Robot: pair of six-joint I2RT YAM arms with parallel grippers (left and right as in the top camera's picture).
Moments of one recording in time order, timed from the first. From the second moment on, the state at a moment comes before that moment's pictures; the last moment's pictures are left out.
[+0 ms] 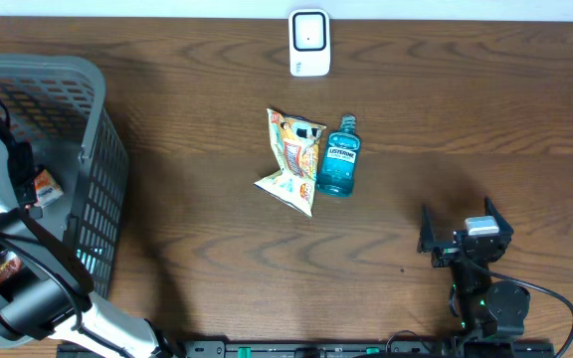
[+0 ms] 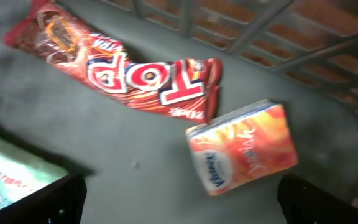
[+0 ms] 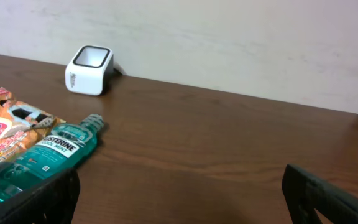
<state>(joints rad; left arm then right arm) 0.60 1.87 1.54 -1.10 -0.29 -1.27 -0.02 0.01 0.01 -0.06 -0.10 -0.12</state>
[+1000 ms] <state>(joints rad) 0.60 1.88 1.36 -0.76 -0.27 -1.19 -0.02 0.01 0.01 -0.06 -0.10 -0.12</state>
